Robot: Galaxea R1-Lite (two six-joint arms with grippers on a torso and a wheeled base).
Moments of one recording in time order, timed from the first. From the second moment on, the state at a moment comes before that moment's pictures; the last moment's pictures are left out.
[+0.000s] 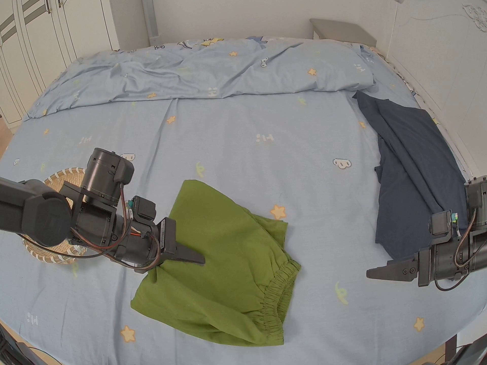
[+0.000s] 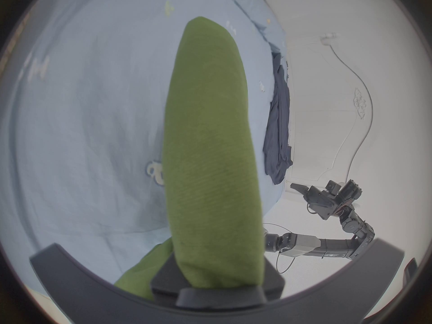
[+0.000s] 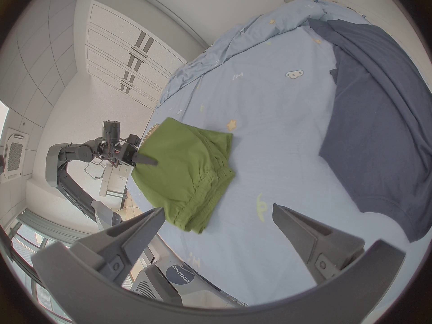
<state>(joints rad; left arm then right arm) -0.39 1.72 -0.95 0.09 -0.59 -0.58 0.32 1.33 -0.59 -0.01 0.49 0.24</state>
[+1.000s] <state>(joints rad) -0.45 1.68 -0.95 0.10 -0.56 -0.58 0.32 1.33 -0.58 -0.01 0.49 0.24</state>
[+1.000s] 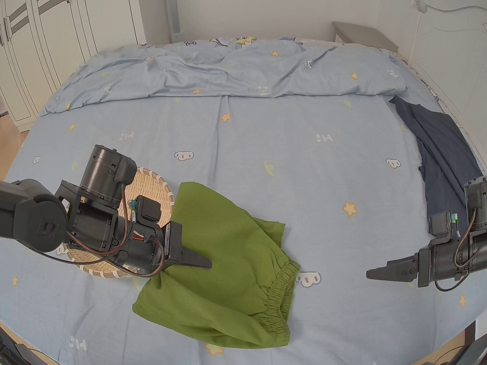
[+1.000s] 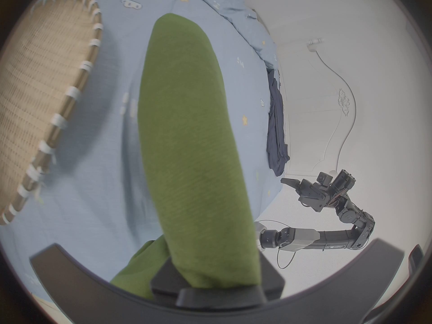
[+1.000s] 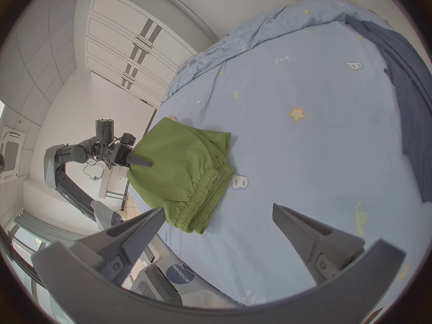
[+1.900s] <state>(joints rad) -0.36 1.54 -1.33 0.47 -0.42 -0.09 0.34 1.32 -0.58 -0.01 0.49 0.24</state>
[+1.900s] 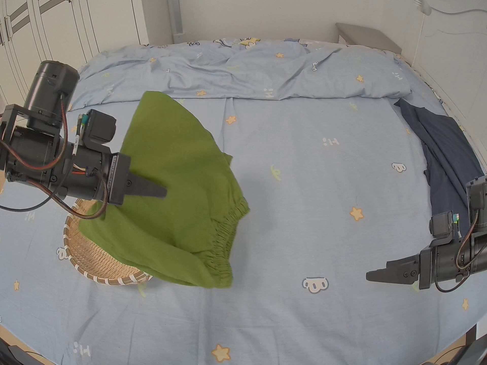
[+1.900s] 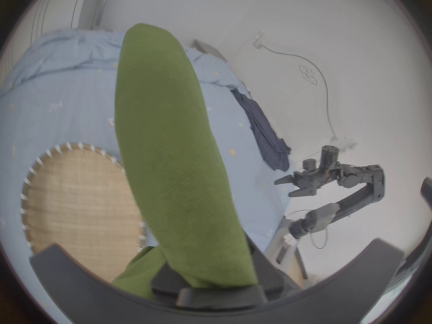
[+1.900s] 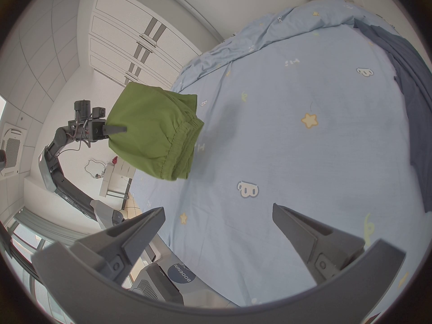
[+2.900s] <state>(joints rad) 0.04 1.60 -1.14 0.28 -0.42 -0.08 0.36 1.31 -0.58 -0.01 0.49 0.26</state>
